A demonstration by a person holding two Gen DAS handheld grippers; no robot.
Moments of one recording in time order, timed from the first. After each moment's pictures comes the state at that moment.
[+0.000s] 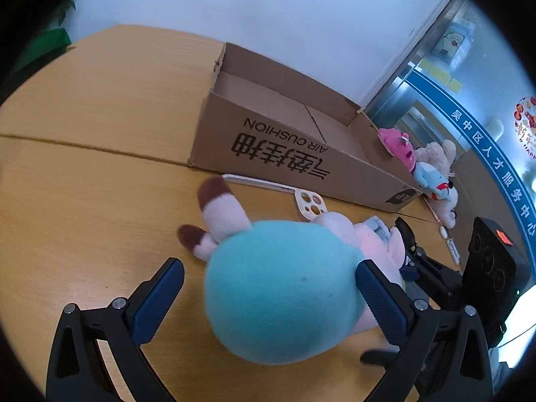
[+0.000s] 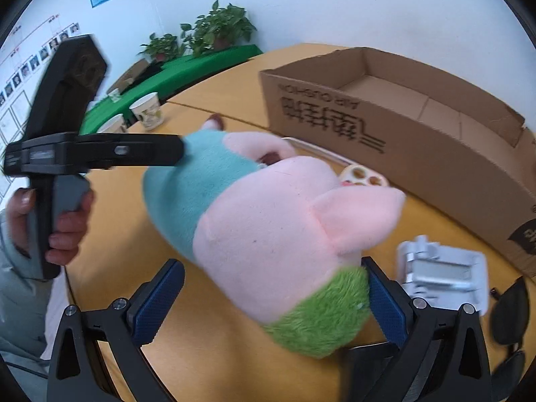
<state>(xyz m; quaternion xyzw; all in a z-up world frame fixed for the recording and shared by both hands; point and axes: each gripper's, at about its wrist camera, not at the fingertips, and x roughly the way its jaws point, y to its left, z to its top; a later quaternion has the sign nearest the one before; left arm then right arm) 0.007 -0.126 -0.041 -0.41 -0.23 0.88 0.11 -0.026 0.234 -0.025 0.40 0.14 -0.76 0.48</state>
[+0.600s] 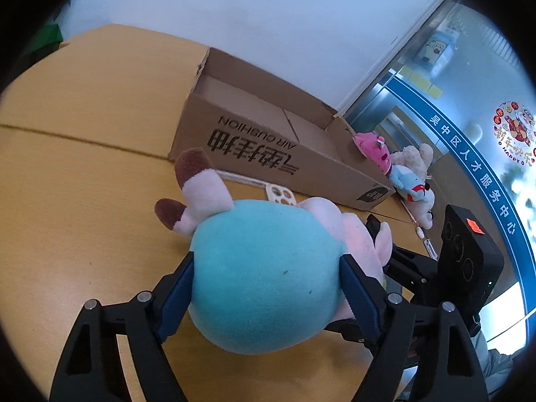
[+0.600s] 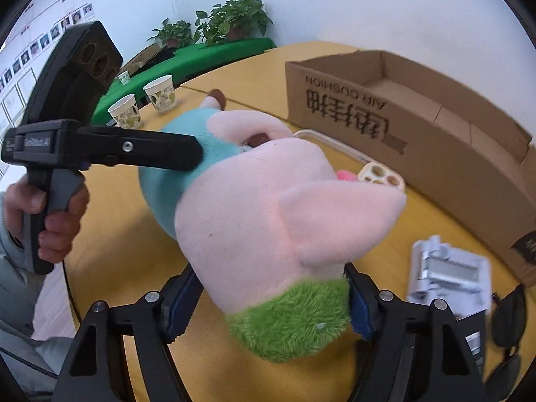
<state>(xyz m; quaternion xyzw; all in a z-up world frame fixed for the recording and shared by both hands) 0.041 -0.103 -0.015 -0.38 -0.23 0.89 0.14 0.007 0.244 -0.022 0.39 0.19 -0.76 0.48</state>
